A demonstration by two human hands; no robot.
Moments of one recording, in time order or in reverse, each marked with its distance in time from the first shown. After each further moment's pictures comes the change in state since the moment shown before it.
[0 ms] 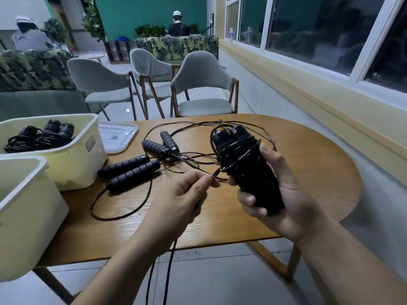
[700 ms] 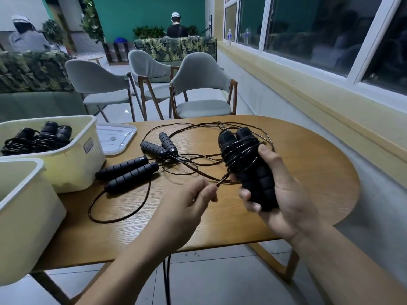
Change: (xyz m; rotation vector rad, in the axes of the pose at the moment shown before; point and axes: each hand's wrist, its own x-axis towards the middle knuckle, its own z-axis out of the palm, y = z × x) left_hand 0.006 -0.012 0.000 0.461 -0.018 0.136; right_hand 0.004 0.004 0.005 -0.065 0.297 -0.127
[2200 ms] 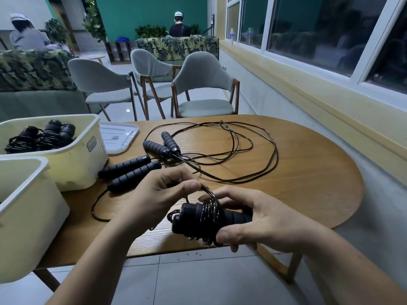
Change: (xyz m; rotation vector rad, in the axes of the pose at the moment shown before) left_hand 0.009 -0.006 -0.048 -0.301 -0.043 0.066; right_hand -0.016 0.001 -0.002 -0.808 -0.575 0.034
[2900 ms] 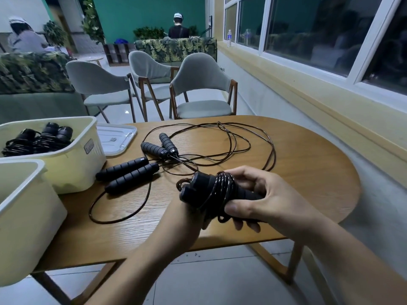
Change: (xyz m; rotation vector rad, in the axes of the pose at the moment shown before) left_hand 0.000 -0.056 0.049 0.231 0.072 -0.168; right_hand -0.003 -0.004 -0.013 0.163 0.256 -0.024
